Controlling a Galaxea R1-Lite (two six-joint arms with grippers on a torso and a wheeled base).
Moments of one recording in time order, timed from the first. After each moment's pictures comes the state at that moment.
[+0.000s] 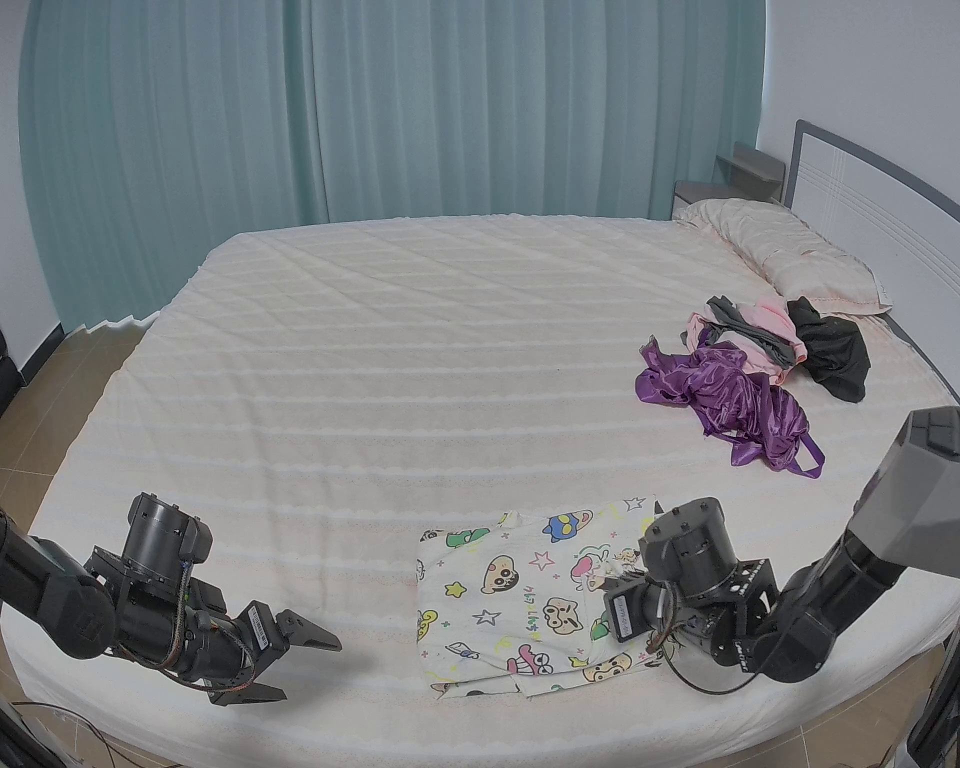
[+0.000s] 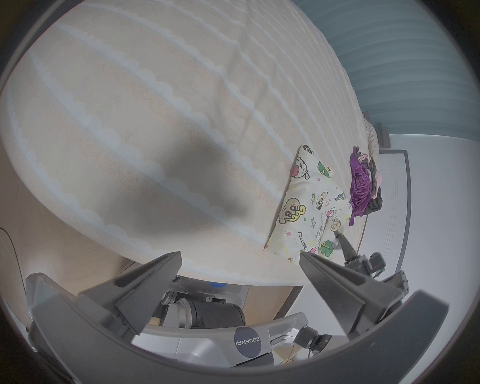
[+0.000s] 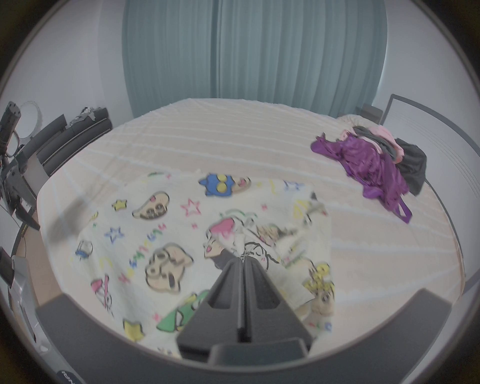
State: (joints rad) left arm -0.27 1.65 -0.42 -0.18 -0.39 -0.94; right arm 0.70 2.05 -0.61 -0.73 -0.39 0.17
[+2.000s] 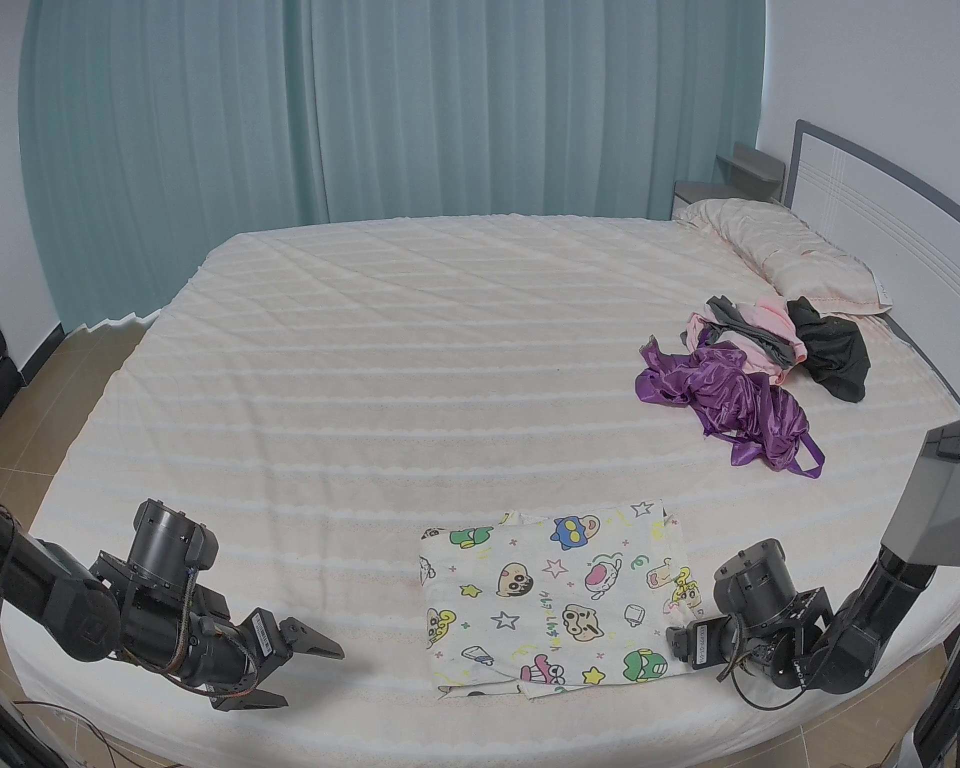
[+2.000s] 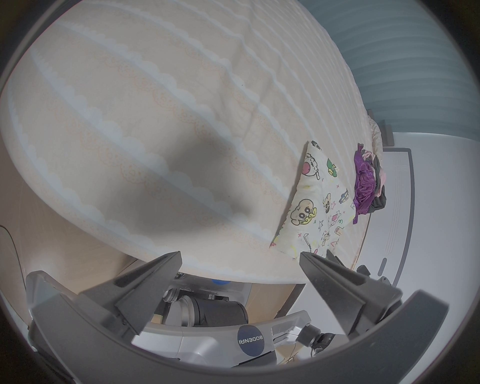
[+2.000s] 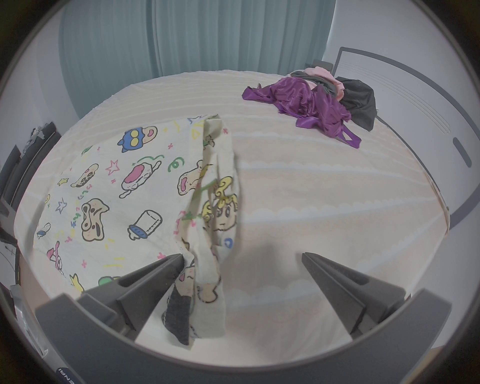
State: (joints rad) left arm -0.28 1.67 -0.41 -0.18 -0.39 -0.94; right arm 0.57 2.01 -0.33 -0.74 -0.45 0.40
